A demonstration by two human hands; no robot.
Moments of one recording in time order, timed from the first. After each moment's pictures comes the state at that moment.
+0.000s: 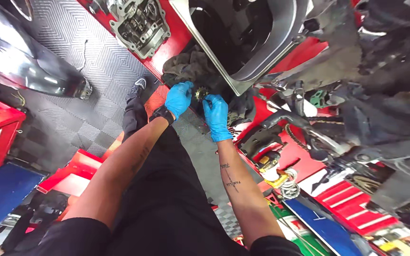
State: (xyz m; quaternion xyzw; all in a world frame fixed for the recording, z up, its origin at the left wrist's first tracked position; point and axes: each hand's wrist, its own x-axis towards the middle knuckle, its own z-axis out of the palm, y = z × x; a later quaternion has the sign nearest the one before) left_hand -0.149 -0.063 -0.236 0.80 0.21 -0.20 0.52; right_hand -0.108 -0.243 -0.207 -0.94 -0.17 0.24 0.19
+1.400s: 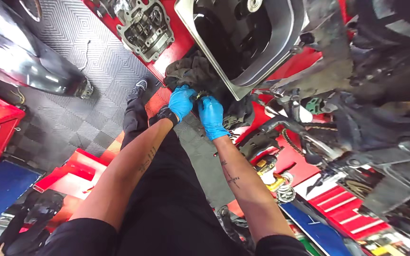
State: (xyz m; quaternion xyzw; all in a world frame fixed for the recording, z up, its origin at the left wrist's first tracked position) left_hand -0.146 -0.072 -0.240 0.83 0.19 -0.22 0.47; right_hand -0.105 -0.216 -0.211 -0.94 -0.23 0.26 0.03
